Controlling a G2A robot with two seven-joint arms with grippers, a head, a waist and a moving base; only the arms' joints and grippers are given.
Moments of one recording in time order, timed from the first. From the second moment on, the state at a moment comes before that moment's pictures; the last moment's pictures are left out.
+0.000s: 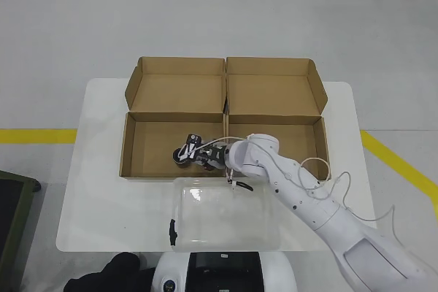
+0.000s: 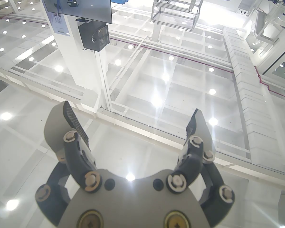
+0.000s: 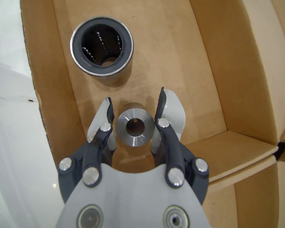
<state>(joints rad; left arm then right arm) -0.37 -0.34 -0.25 -1.16 3.07 0.41 0.06 -0.65 -1.40 0.65 -1.25 -1.21 -0.54 0.62</state>
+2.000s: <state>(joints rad) -0.37 -0.34 -0.25 -1.16 3.07 0.41 0.06 -1.58 -1.19 1.67 -1.95 -1.39 -0.68 -0.11</state>
